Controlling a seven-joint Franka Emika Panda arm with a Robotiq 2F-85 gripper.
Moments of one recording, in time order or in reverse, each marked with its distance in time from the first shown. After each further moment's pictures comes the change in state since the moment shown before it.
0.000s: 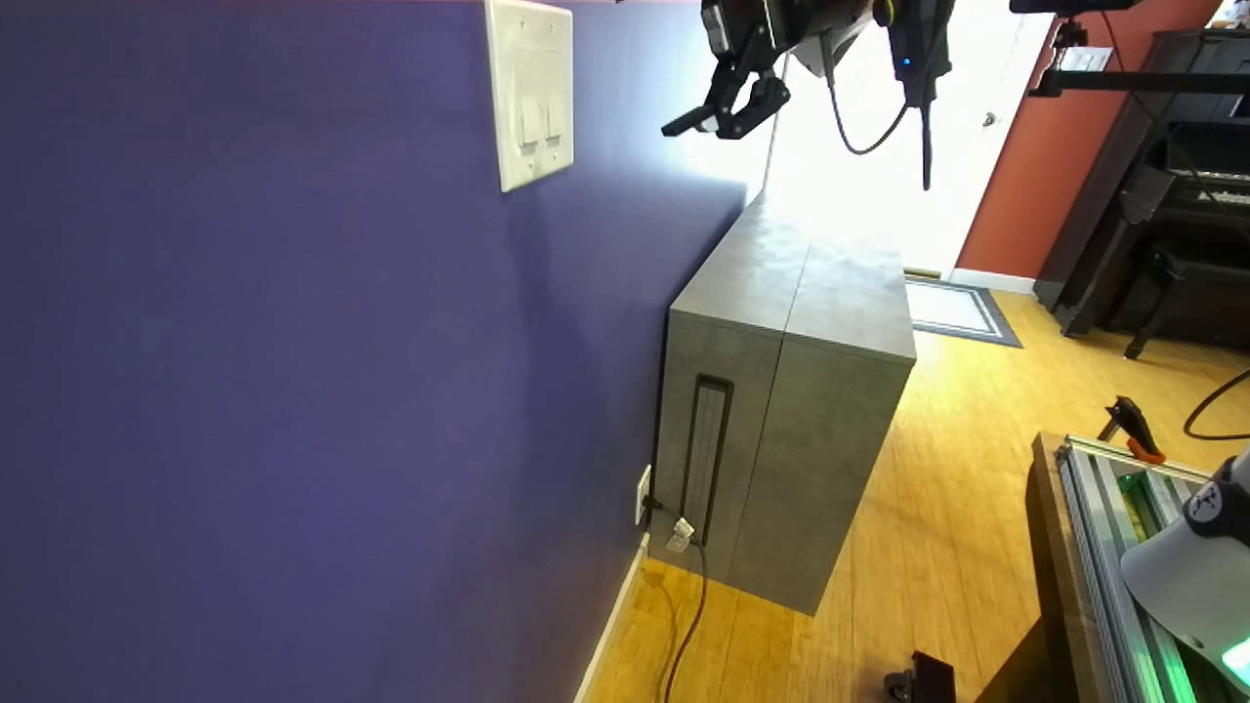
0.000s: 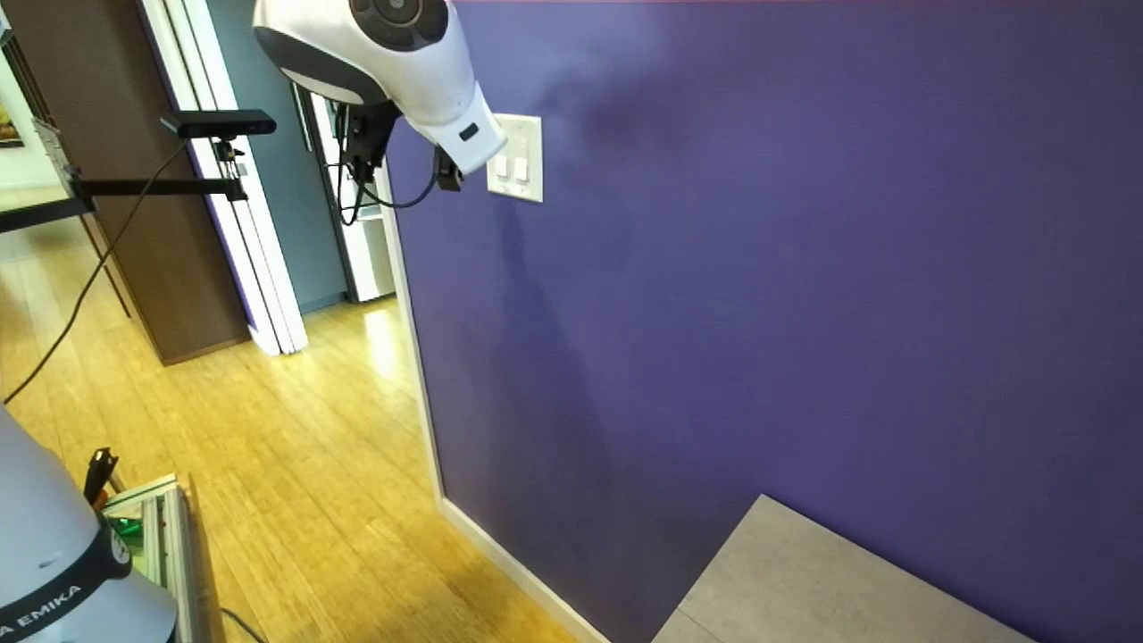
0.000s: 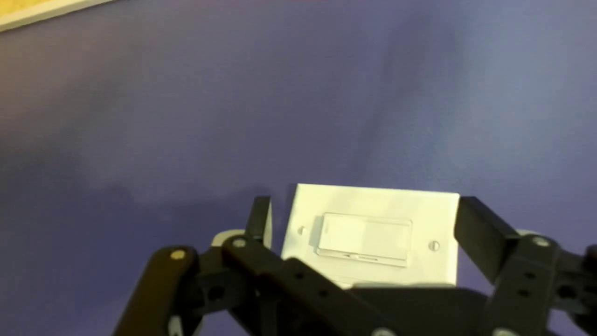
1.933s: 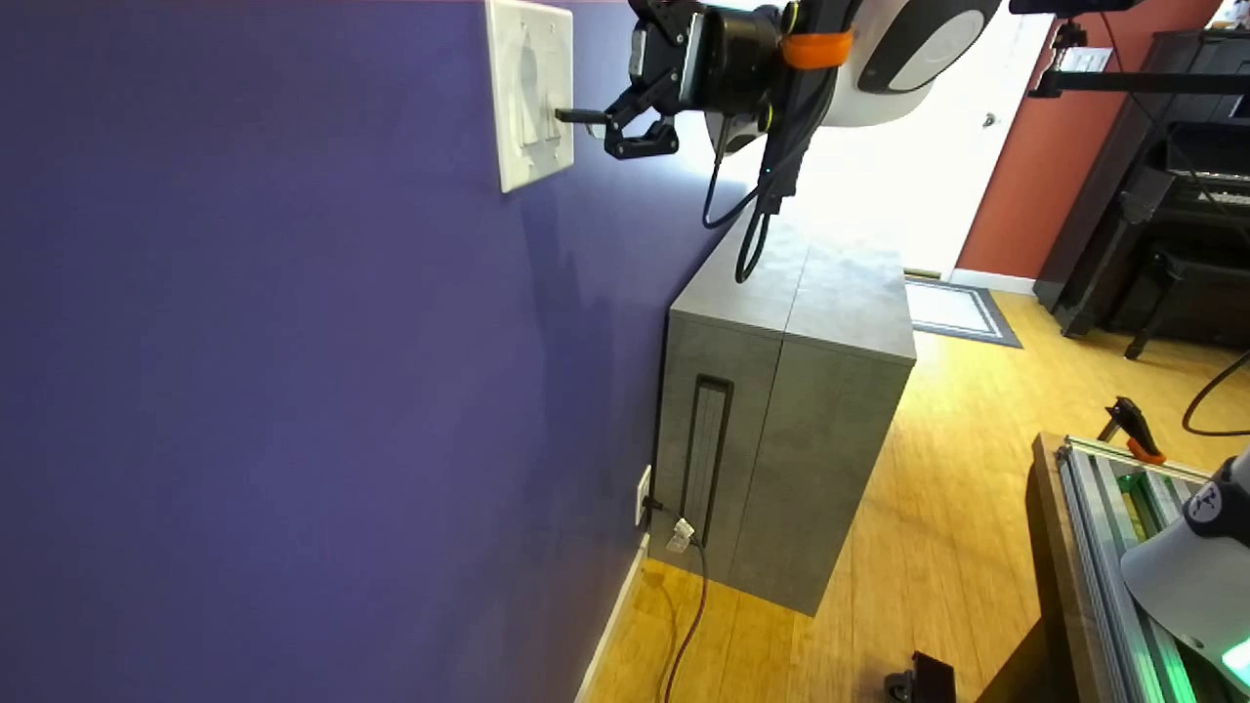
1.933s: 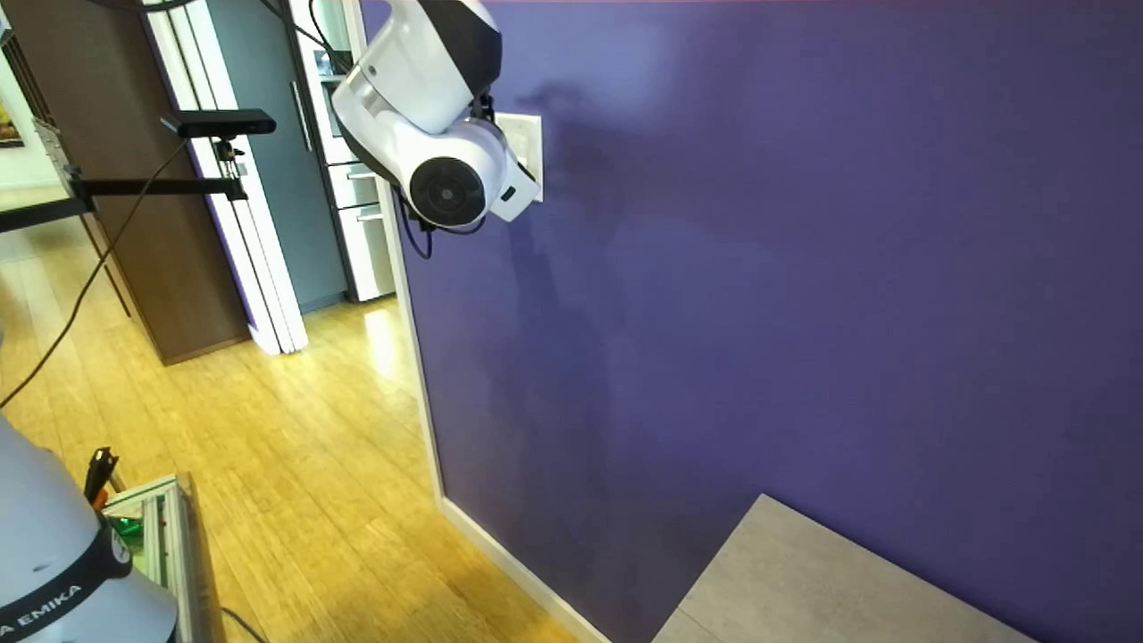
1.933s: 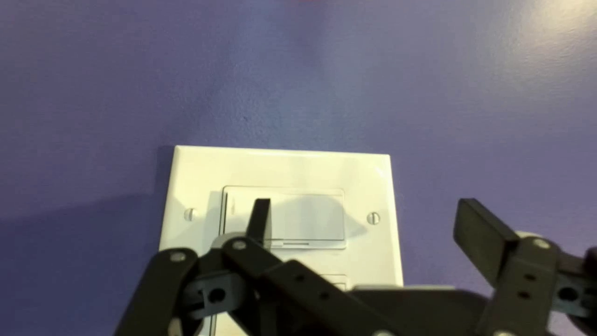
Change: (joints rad) arm -0.071 0.229 0.028 0.037 0.659 -0.289 -0.716
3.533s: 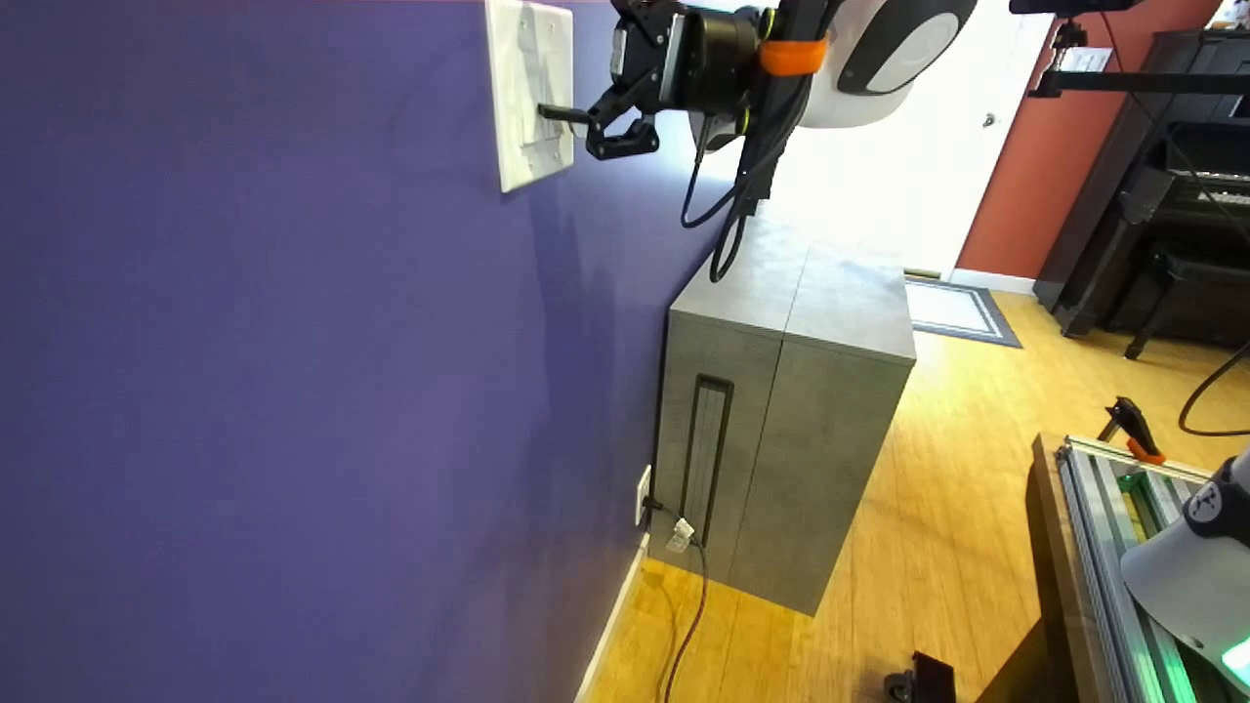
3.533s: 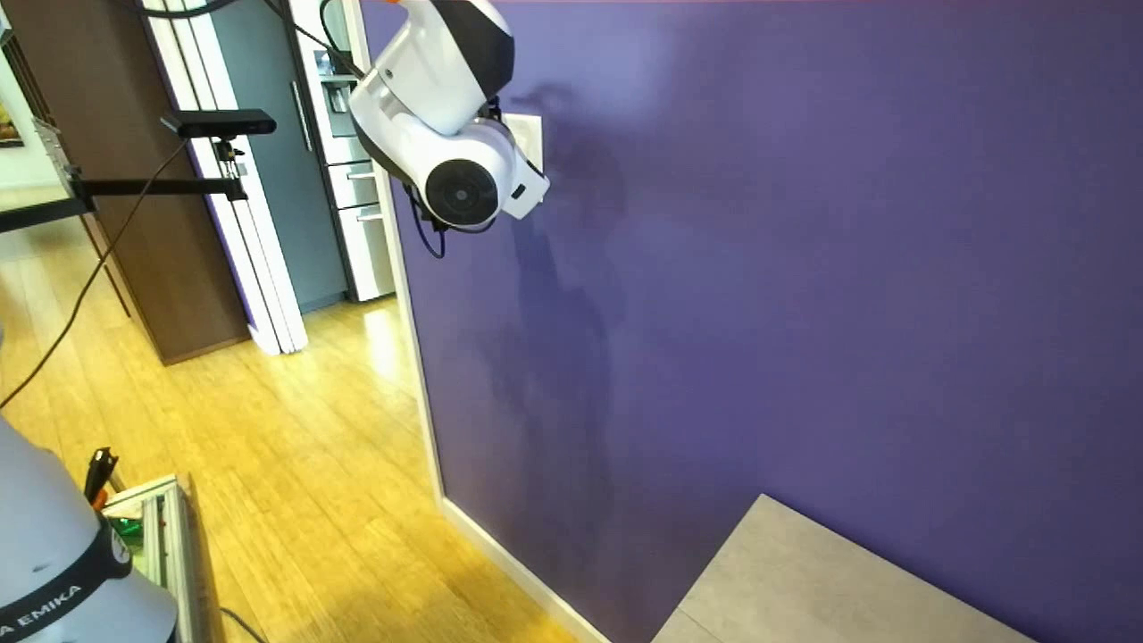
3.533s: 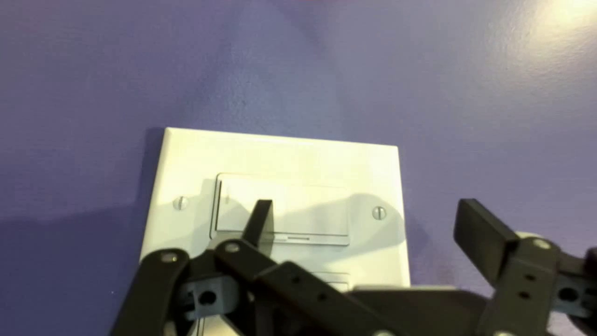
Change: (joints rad) arm -0.001 0.047 0.006 0.048 0.009 -0.008 -0.042
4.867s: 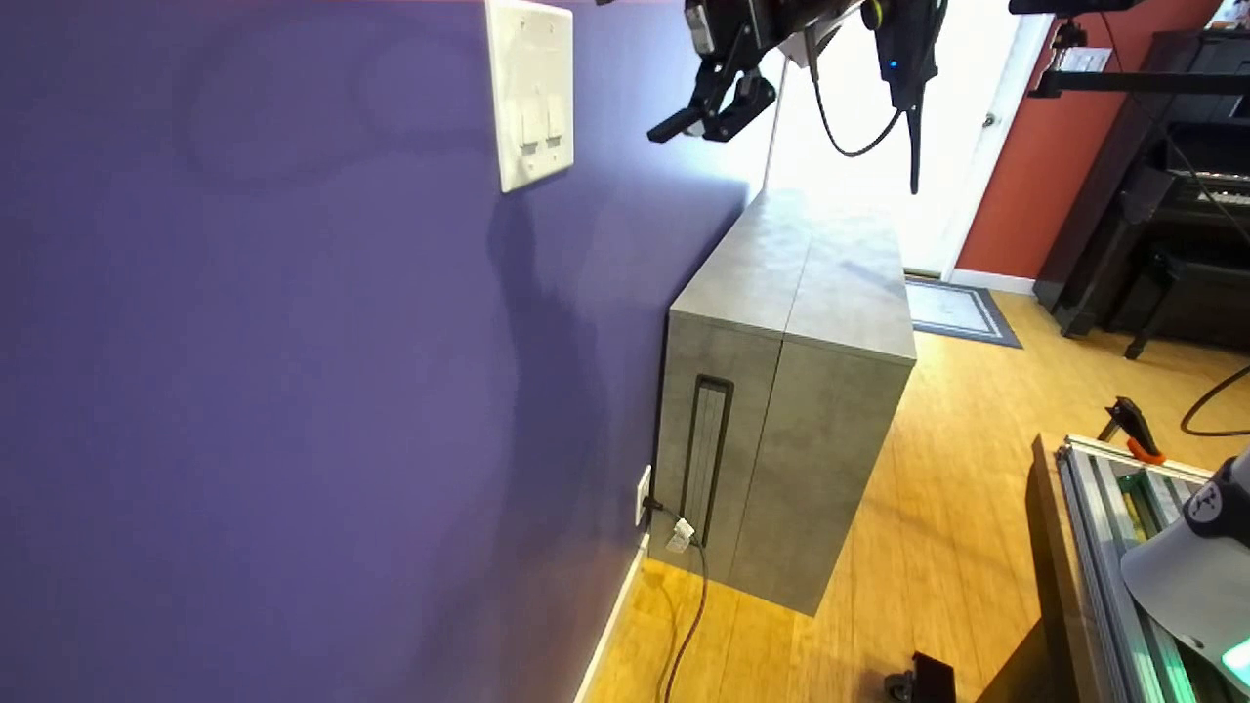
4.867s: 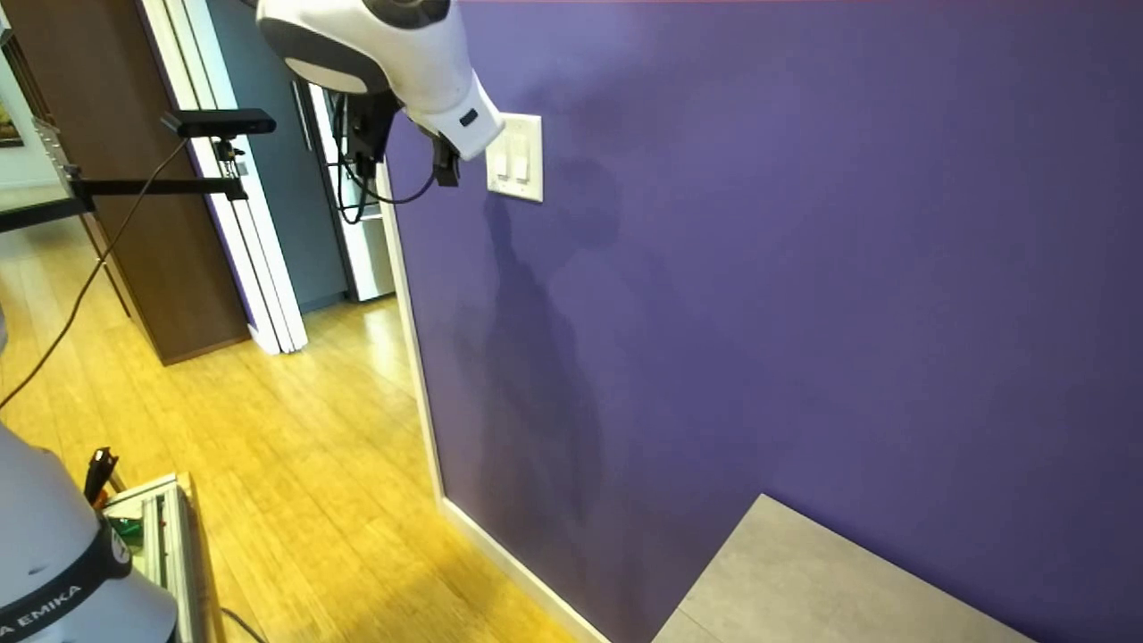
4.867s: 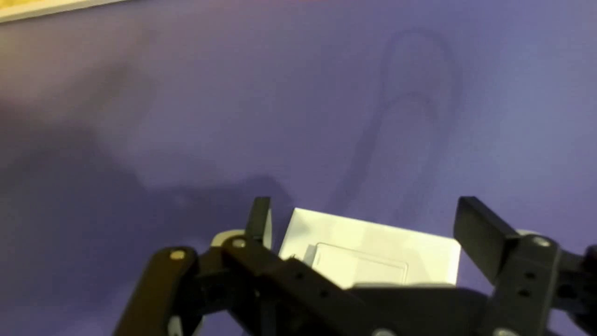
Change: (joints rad) arm -0.049 -0.265 0.117 -0.052 -0.735 0.261 0.750
